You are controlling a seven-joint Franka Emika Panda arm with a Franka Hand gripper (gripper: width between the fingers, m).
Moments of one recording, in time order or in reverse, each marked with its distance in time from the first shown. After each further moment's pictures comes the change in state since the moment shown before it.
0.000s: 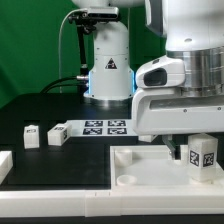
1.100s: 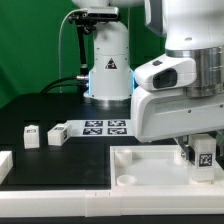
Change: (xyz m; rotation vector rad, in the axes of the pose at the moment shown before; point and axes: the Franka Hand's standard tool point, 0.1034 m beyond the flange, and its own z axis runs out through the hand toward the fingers) arm 0.001 0.003 0.000 -0.002 0.002 -0.136
